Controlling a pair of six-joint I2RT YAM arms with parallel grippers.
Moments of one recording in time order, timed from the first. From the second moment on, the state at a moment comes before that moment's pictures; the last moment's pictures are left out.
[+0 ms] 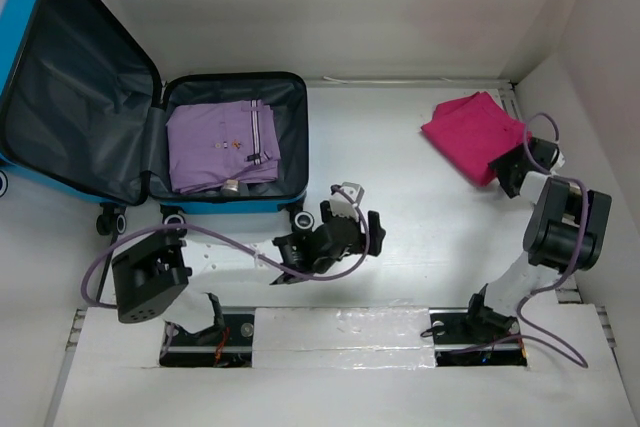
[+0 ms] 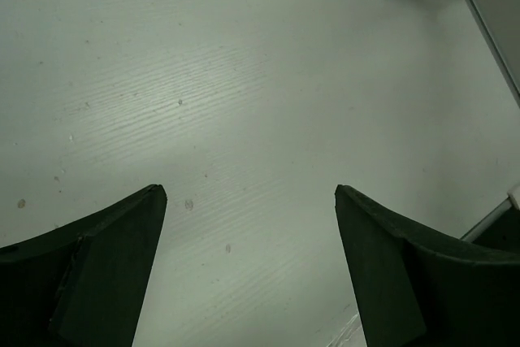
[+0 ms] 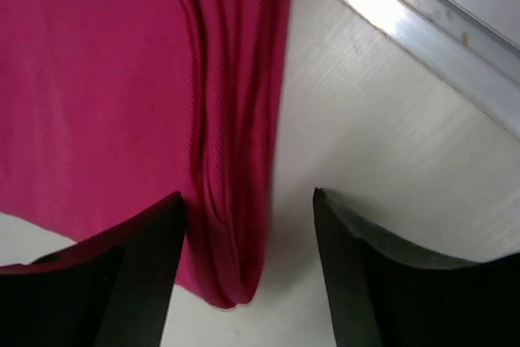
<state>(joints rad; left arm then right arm) -1.23 1.42 0.75 0.21 -0.51 -0.66 -0.39 1.69 0.85 0.09 0.00 0.68</state>
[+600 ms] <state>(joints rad) -1.18 1.46 0.88 0.13 -0.53 -0.84 -0.24 1.75 1.09 -0.15 -0.10 0.53</state>
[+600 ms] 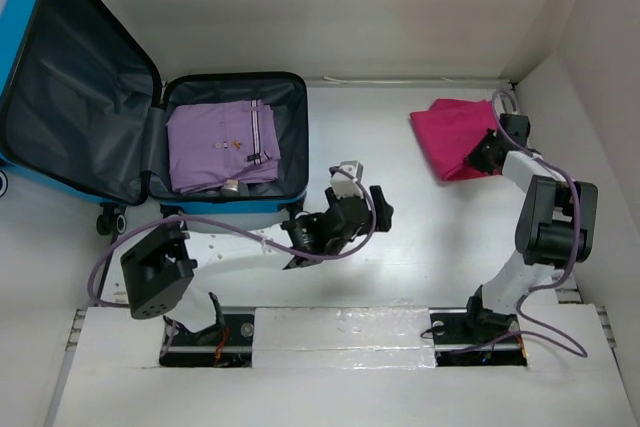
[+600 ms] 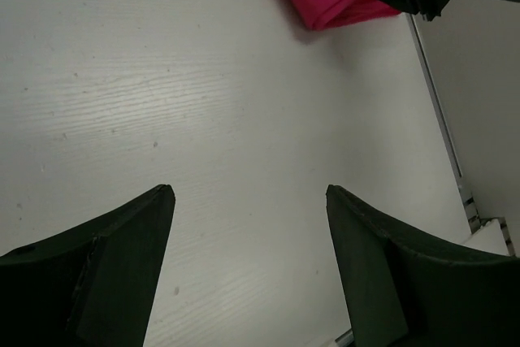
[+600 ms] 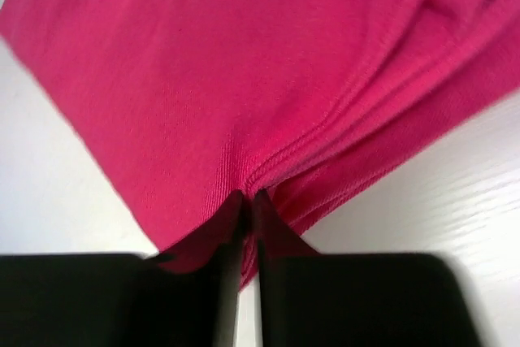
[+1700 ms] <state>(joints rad) -0.88 1.97 1.29 0.03 -0.20 -0.90 0.08 1.43 0.71 -0.11 -0.12 0.47</state>
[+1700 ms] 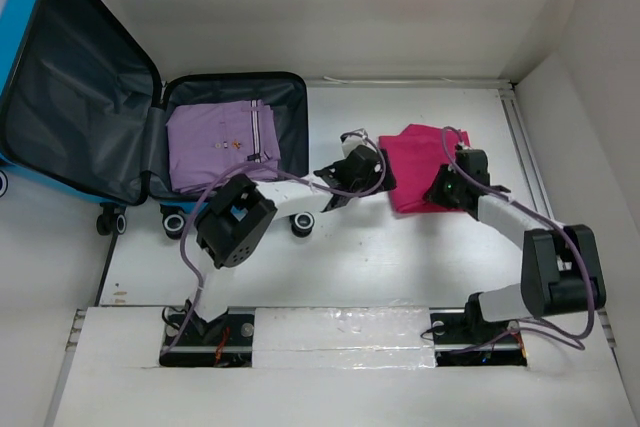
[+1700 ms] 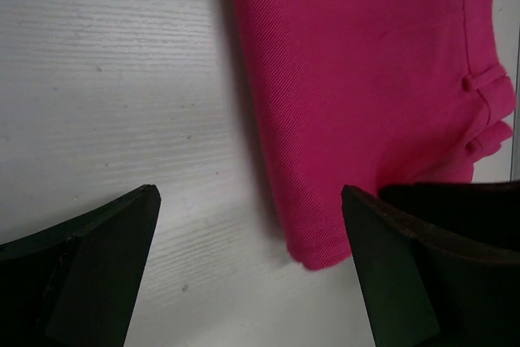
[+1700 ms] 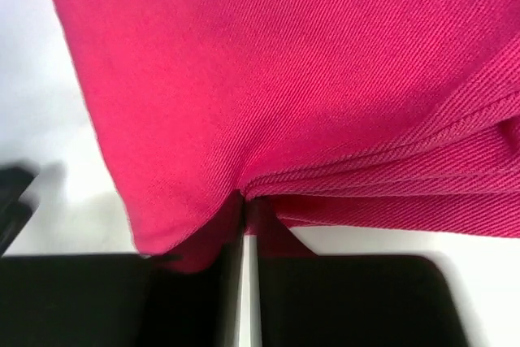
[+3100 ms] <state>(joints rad) -0.68 2.14 1.69 -0.14 0.09 -0.81 0.27 0.62 0.56 0.05 -0.16 0.57</state>
